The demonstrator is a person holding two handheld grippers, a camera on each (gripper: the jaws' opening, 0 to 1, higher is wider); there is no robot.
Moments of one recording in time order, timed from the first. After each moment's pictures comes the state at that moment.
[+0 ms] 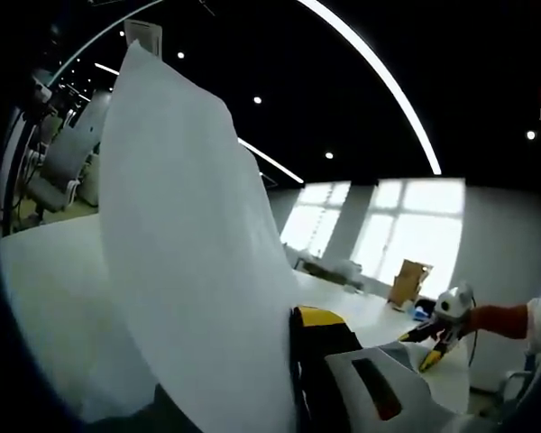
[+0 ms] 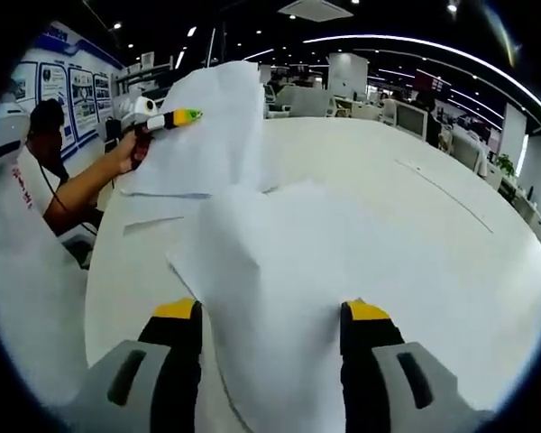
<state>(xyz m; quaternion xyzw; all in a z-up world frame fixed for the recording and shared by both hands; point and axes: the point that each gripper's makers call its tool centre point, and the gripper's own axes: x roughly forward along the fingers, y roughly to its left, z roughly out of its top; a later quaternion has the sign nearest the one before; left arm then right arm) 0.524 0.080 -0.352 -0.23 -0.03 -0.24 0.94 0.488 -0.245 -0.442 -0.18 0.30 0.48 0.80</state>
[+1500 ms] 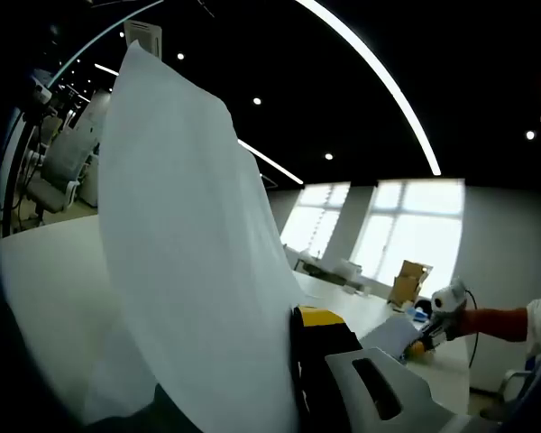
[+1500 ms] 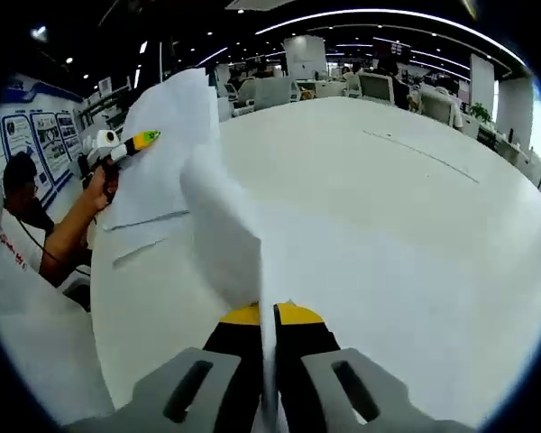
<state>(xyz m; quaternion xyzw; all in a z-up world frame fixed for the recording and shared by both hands) 0.523 0.081 -0.351 -0.23 -0.03 -0.24 0.94 0.505 -0.252 -0.437 -0.06 0.37 0.41 0.83</state>
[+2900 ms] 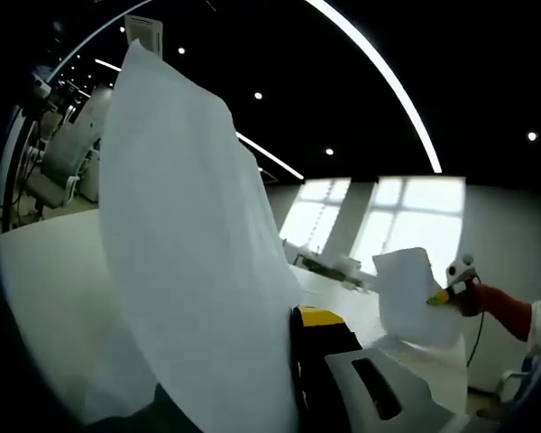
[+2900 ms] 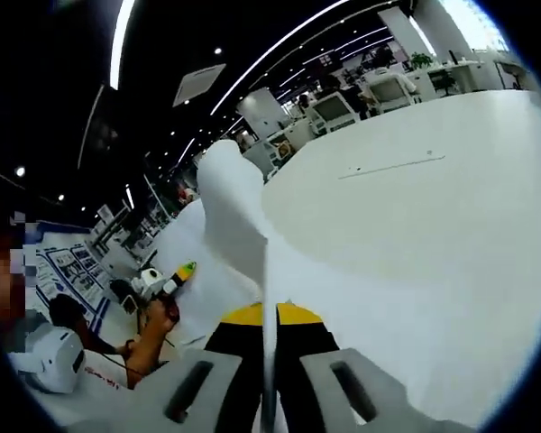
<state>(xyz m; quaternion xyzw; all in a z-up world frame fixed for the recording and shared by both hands) 0.524 0.077 -0.354 -0.23 -0.02 -0.25 0.94 0.495 -0.267 -0.321 0.20 0.32 0.40 0.83</state>
